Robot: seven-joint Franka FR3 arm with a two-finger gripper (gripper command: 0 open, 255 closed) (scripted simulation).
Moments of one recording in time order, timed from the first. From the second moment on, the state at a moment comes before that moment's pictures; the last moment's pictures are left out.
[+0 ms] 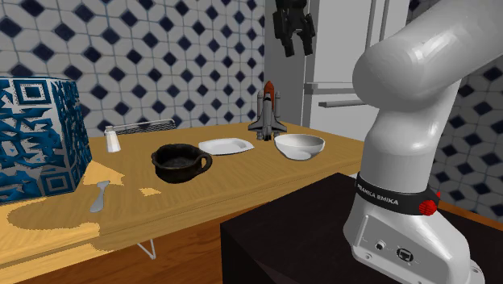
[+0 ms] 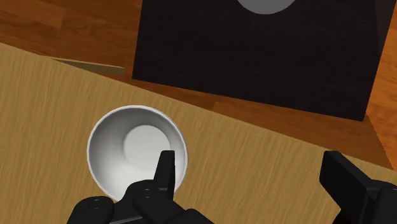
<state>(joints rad) 0.00 -0.78 0.06 -2.43 -0.11 1.47 -0.13</state>
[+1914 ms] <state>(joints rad) 0.11 -0.03 0.28 -2.41 0.03 2.35 0.18</state>
